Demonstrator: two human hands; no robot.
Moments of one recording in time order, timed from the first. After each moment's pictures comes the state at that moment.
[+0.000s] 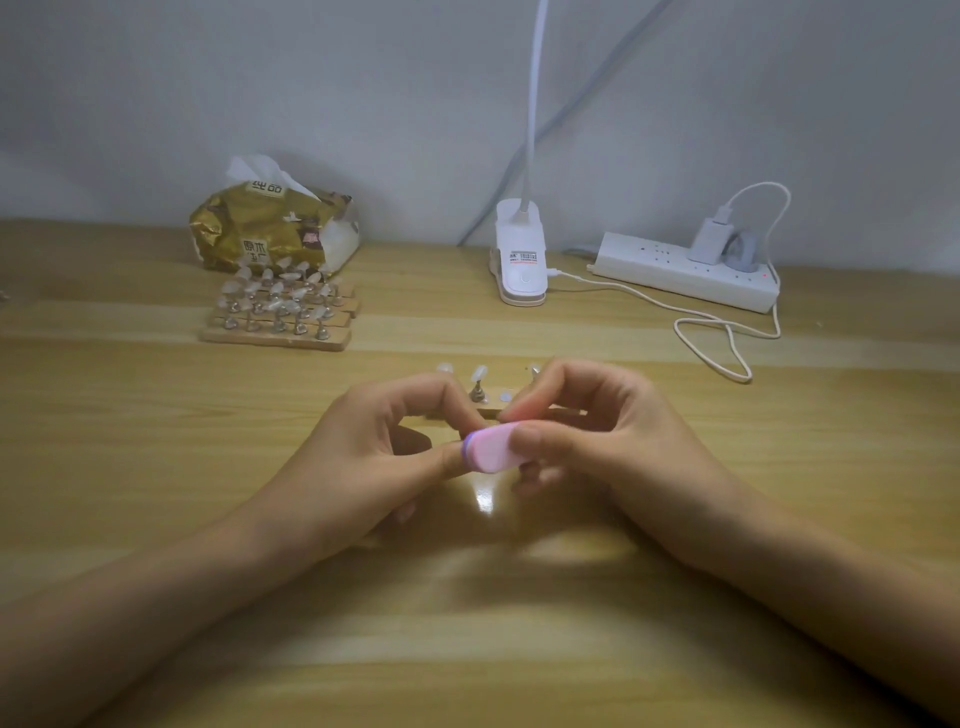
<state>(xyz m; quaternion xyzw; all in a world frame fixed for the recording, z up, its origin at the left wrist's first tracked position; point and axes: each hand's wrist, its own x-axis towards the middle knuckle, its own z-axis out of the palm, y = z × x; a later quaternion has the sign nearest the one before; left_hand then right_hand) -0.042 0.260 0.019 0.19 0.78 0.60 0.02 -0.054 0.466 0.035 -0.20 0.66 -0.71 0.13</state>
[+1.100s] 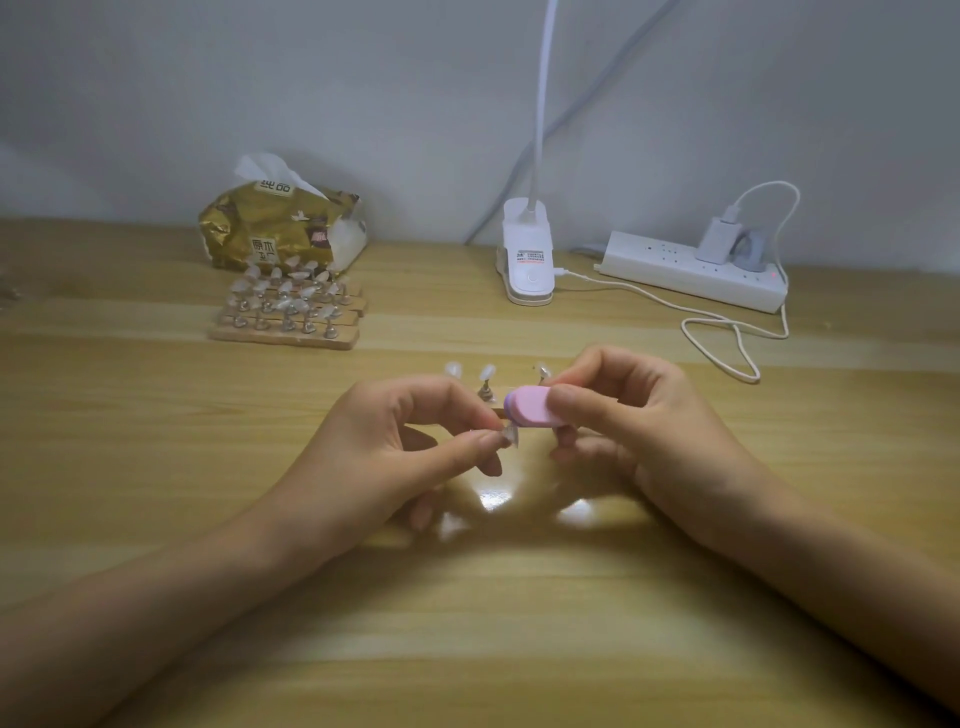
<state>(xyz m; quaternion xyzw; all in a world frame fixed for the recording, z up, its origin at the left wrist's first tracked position) -0.039 0.261 0.021 0.19 0.76 0.62 0.02 -0.054 0.469 0.037 -0.15 0.65 -0.74 0.10</state>
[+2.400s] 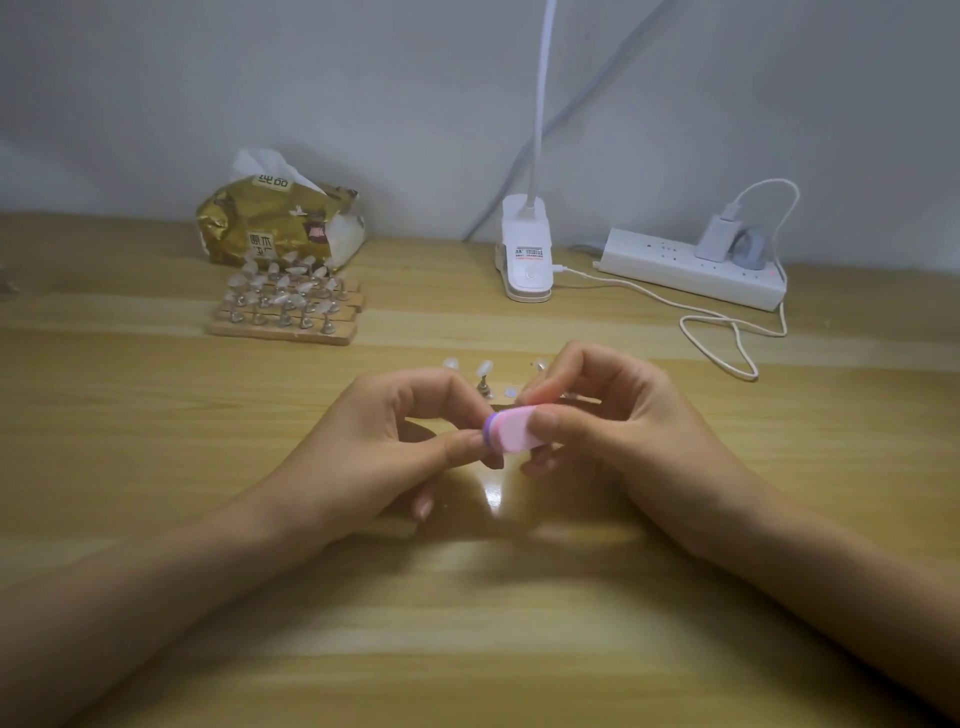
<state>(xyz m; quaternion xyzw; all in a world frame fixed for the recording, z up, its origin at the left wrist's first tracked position) -0.043 0.261 0.023 0.19 0.76 0.62 0.06 -0.054 0.467 0.033 -0.22 0.65 -0.72 0.11</state>
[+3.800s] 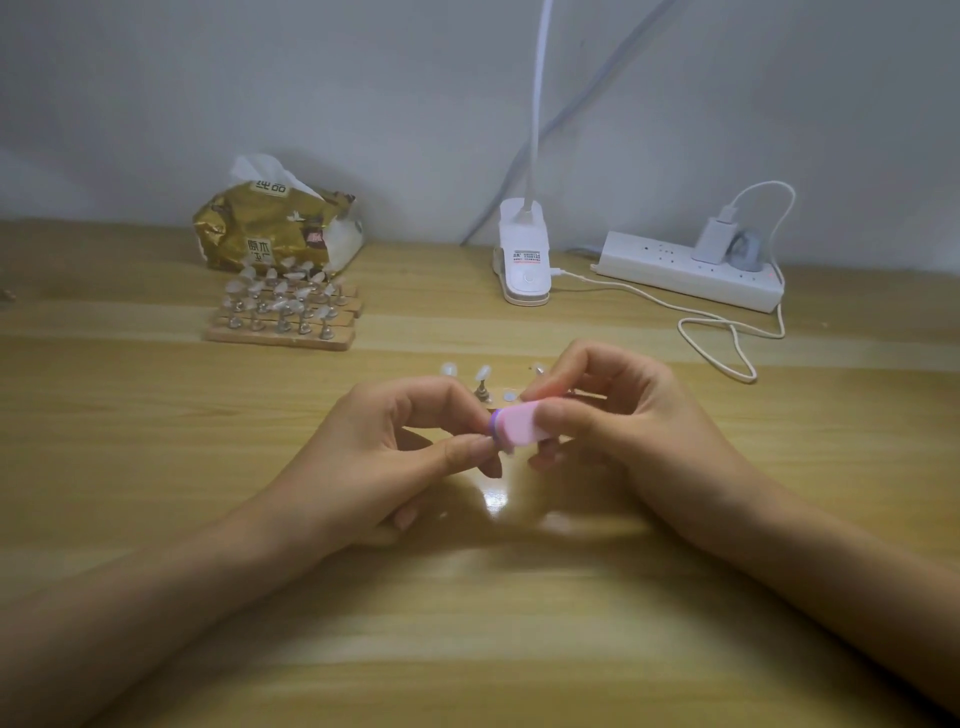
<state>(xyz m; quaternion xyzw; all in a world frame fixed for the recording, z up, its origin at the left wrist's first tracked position) -0.043 0.260 0.019 0.20 0.76 0.61 0.05 -0.056 0.469 0.036 -0.20 0.66 -0.71 0.09</state>
